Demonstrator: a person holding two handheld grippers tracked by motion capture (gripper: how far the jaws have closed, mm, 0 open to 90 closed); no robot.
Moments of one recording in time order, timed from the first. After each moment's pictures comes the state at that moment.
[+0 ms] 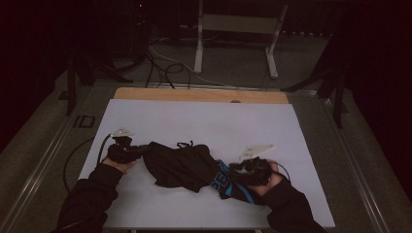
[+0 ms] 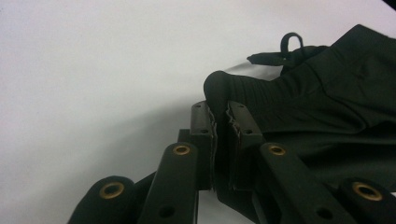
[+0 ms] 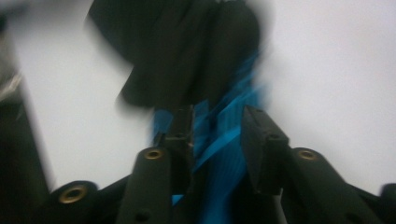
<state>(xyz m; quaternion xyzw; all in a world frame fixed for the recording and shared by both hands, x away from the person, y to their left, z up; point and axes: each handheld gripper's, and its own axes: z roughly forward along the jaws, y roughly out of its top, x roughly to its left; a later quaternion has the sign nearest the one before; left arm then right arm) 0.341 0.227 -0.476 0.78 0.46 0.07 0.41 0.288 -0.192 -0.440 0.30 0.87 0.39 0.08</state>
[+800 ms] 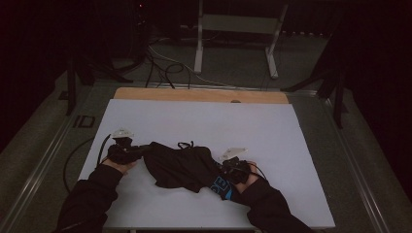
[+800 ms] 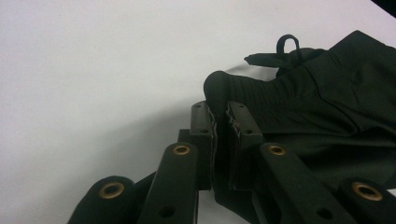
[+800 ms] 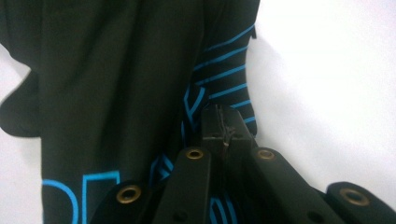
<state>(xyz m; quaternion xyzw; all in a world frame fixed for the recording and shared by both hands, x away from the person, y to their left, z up) 0.338 0.225 -0.474 0.78 0.45 0.08 0.42 0.306 -0.147 -0.500 0.33 0.88 0.31 0.13</state>
